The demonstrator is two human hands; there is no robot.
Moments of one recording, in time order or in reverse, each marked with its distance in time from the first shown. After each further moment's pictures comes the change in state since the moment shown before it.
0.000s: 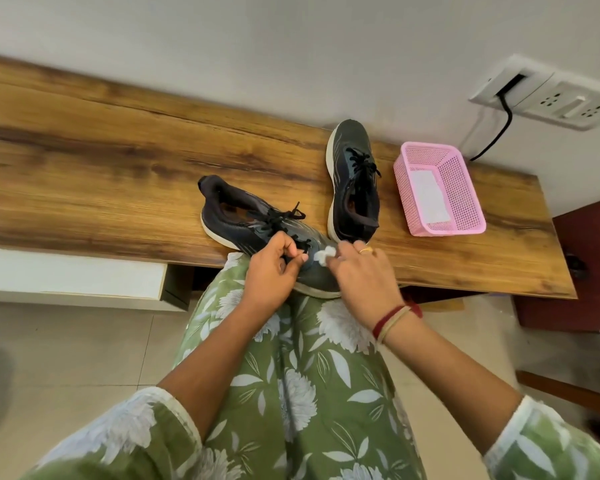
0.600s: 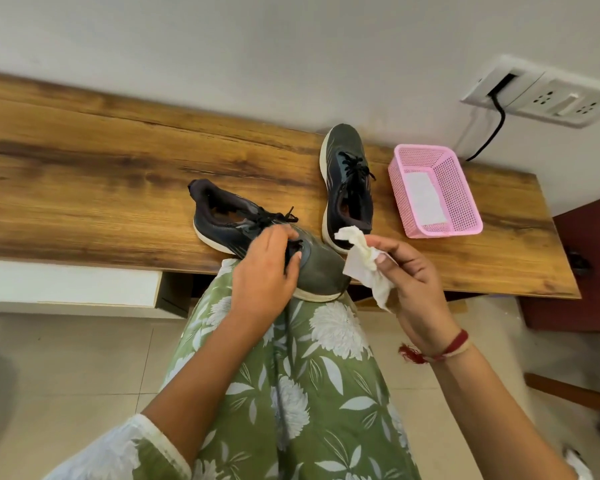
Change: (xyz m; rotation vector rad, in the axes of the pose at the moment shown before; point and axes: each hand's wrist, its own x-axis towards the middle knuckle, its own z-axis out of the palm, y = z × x) left_hand -0.012 0.042 -0.011 0.579 0.131 0.350; right_hand -0.032 0.049 0.000 1.773 0.285 0.280
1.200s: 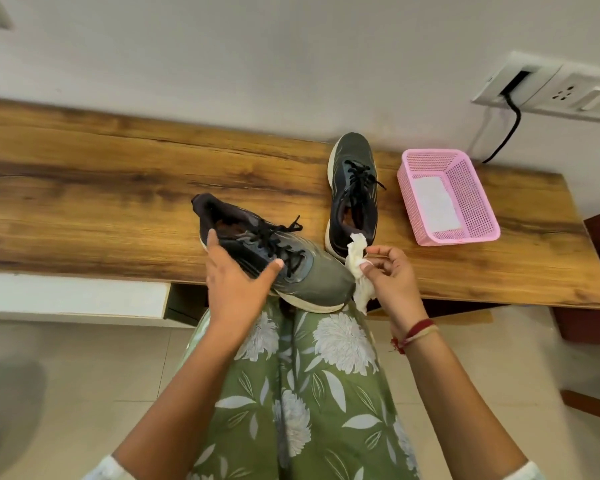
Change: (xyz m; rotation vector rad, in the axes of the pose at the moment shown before) left_hand 0.001 -0.004 -0.024 -0.275 -0.048 -0.696; right_hand 0.042 0.041 0.001 -0.221 0.259 0.196
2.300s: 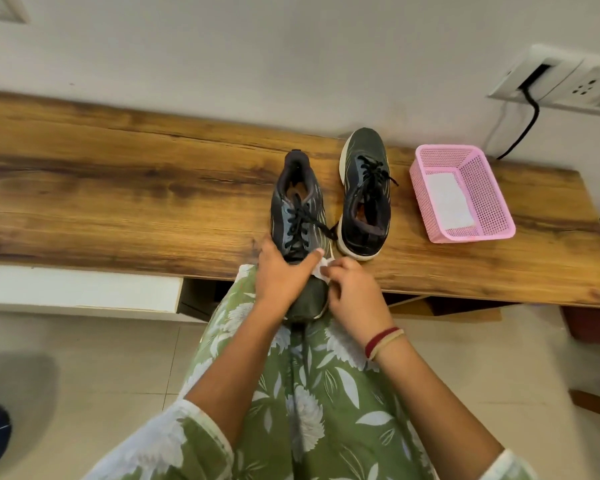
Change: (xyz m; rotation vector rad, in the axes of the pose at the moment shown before) left_hand 0.028 -0.007 0.050 -0.040 -0.131 -0.039; right_hand -0.025 0.005 0.050 -0.896 -0.208 -0.497
